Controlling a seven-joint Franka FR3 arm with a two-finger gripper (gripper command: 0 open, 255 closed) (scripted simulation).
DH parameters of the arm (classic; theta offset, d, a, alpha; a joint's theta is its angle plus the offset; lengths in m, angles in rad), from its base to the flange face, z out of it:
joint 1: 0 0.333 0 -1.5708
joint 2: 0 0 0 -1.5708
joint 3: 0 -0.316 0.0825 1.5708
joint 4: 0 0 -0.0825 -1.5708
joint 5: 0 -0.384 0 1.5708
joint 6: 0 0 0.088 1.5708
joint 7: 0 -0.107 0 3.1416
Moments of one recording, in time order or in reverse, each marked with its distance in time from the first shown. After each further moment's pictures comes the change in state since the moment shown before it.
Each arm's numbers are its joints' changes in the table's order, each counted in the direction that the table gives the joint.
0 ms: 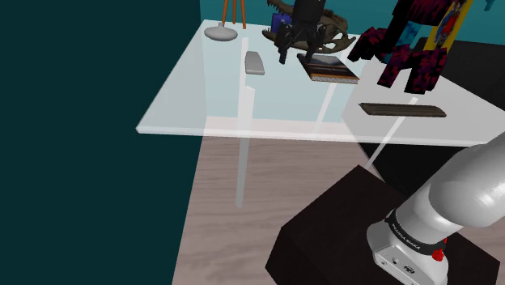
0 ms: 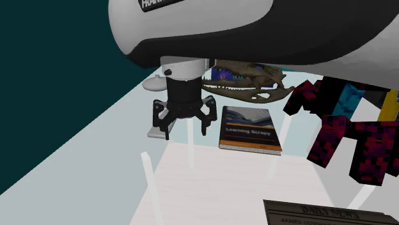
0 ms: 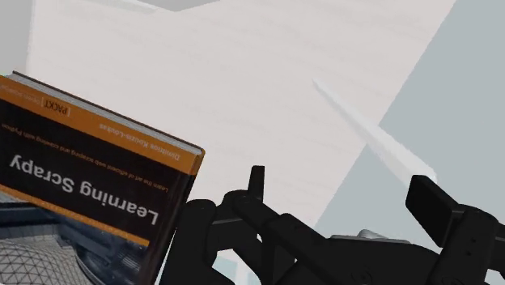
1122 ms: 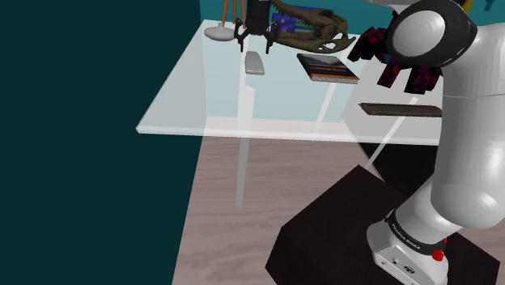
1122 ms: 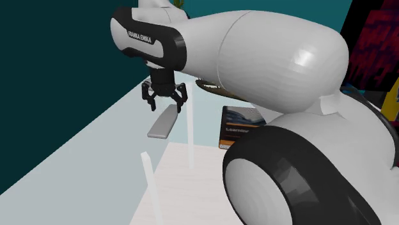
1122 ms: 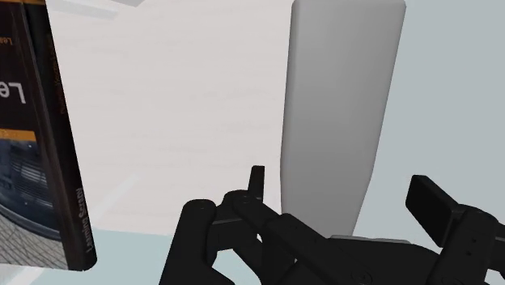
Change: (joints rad) arm 0.046 0.743 0.009 -0.911 0.119 0.202 -0.387
